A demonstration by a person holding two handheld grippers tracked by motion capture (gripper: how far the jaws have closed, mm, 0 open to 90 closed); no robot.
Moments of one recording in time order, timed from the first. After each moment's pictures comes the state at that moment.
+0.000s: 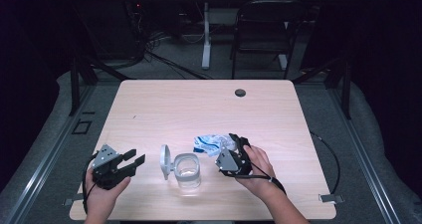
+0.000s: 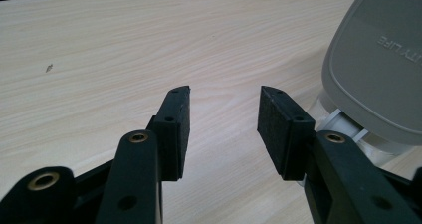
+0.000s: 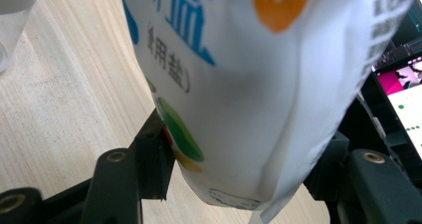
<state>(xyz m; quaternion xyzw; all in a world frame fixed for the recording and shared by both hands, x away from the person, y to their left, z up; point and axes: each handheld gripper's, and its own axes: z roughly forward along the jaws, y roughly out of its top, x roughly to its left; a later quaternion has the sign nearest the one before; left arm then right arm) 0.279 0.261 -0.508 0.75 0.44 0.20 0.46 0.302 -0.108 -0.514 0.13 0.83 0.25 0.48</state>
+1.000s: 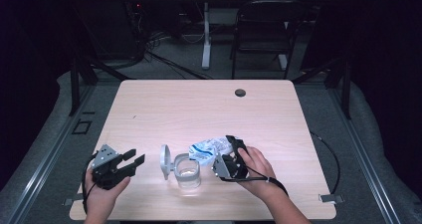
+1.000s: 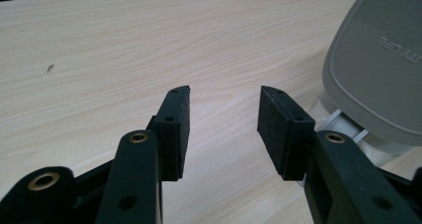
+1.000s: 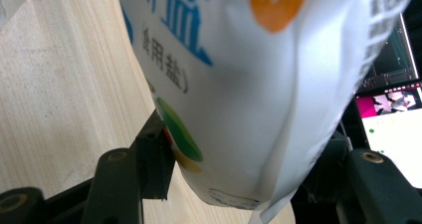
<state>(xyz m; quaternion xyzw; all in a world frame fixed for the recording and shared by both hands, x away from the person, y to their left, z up) 0.279 0.262 -0.508 0.75 0.44 0.20 0.45 0.299 -0.100 -0.524 0.07 0.83 0.21 0.51</state>
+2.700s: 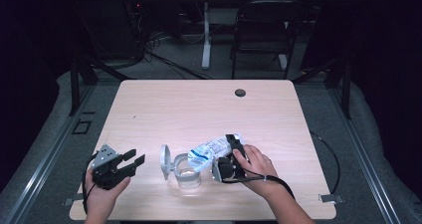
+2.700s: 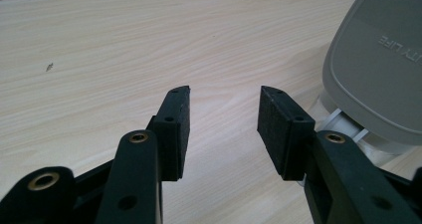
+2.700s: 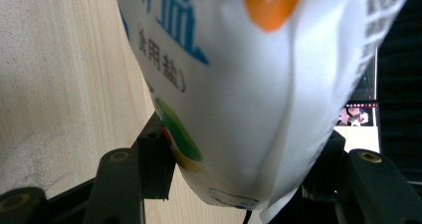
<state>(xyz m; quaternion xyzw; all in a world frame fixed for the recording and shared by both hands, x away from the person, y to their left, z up) 0.279 0.262 -0.508 0.75 0.44 0.20 0.46 0.301 -0.094 -0.530 0.00 0.82 0.12 0.56</state>
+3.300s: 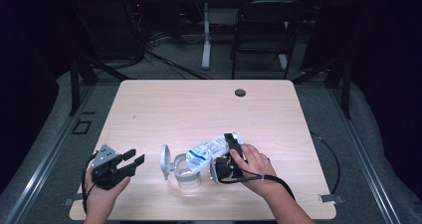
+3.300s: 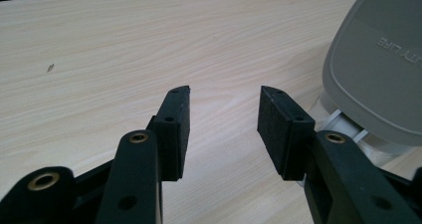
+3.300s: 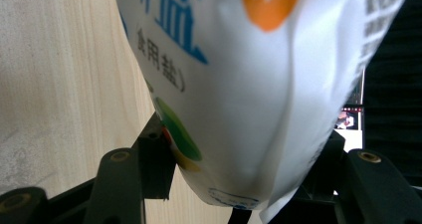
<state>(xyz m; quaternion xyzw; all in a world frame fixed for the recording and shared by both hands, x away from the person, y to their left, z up) 0.278 0.262 -0.508 0.75 0.44 0.20 0.45 0.301 -0.089 -0.527 -0.02 0.81 0.09 0.57</state>
